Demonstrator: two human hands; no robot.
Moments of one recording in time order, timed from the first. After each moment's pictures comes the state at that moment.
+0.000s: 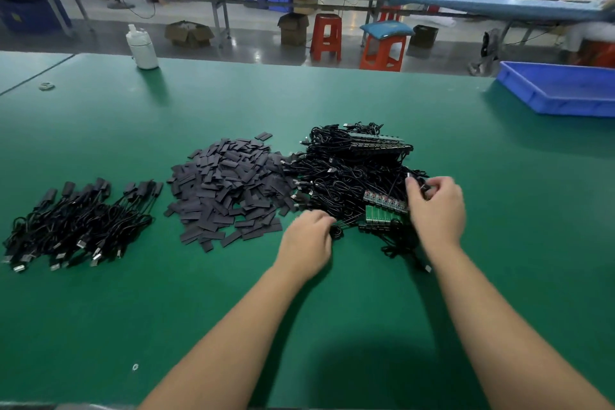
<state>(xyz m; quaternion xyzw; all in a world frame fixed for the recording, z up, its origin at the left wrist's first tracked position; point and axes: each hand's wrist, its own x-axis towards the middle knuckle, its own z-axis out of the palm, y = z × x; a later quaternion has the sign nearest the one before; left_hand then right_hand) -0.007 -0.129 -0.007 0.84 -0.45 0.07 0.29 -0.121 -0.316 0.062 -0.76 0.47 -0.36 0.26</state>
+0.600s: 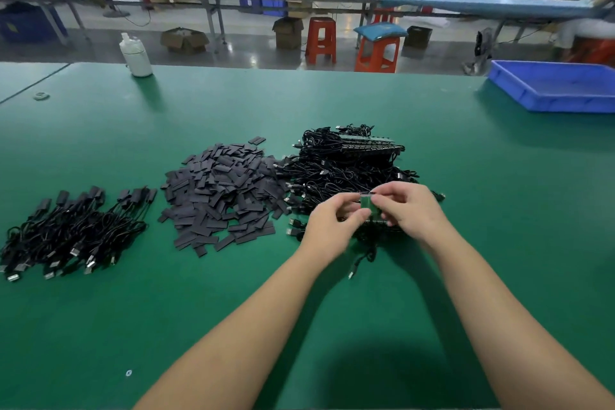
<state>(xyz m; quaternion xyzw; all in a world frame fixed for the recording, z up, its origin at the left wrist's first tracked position) -0.038 -0.167 0.050 0.73 -0.31 -0.19 0.58 -0.131 -0.302 0.092 -0.78 0.29 -0.18 0.53</state>
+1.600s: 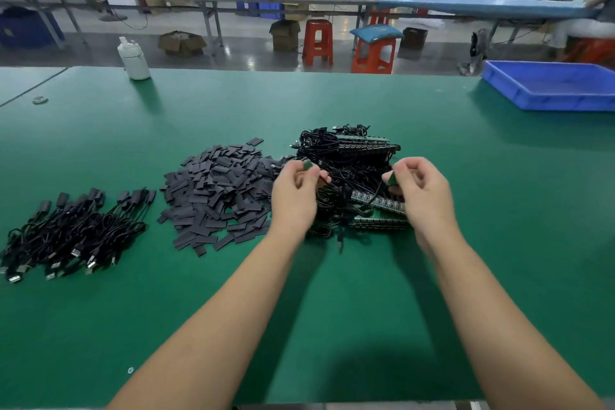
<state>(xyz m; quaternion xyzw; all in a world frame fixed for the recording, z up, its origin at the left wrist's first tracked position) -0.012 -0.149 0.090 0.66 -0.18 -0.11 0.72 -0.140 -0.284 0.115 -0.69 0.29 -0.37 0.55</state>
